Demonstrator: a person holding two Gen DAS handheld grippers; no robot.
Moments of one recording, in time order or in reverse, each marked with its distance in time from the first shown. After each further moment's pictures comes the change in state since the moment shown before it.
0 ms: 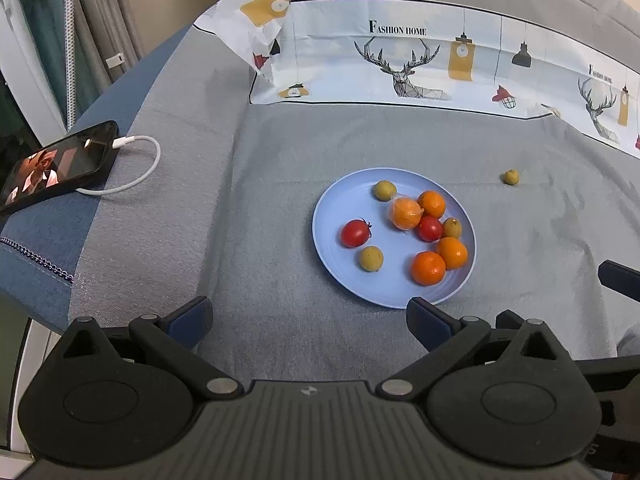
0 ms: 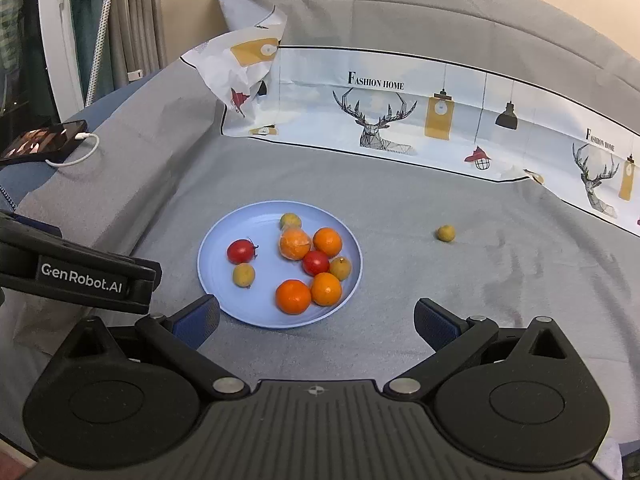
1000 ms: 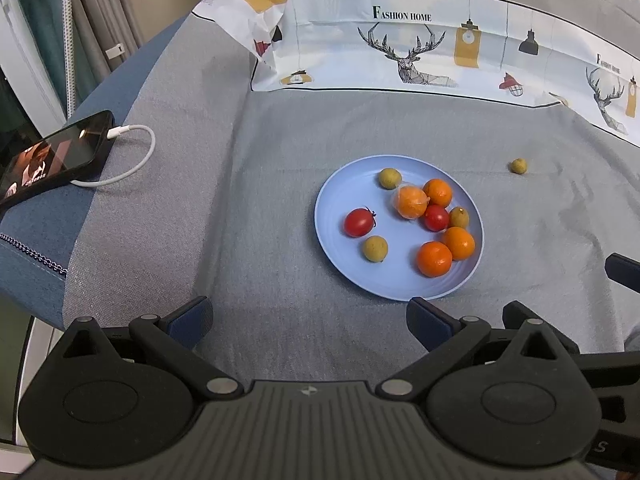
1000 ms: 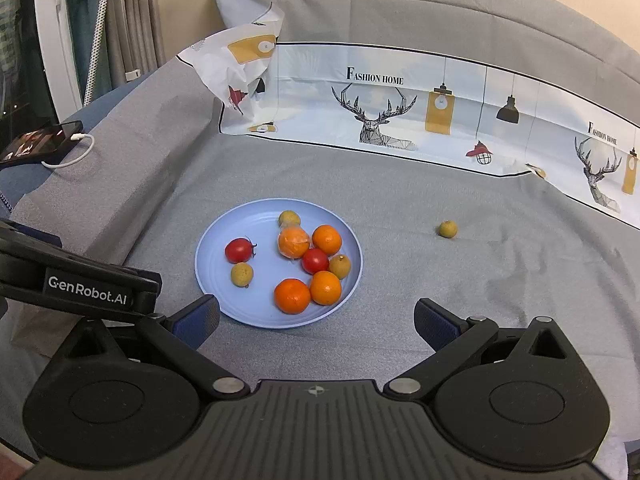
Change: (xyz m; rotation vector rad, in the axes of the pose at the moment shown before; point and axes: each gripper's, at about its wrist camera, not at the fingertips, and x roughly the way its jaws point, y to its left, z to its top) left arm 0.011 -0.002 0.002 0.003 0.039 0.017; right arm 0.006 -0.003 0.001 0.009 0.007 0.007
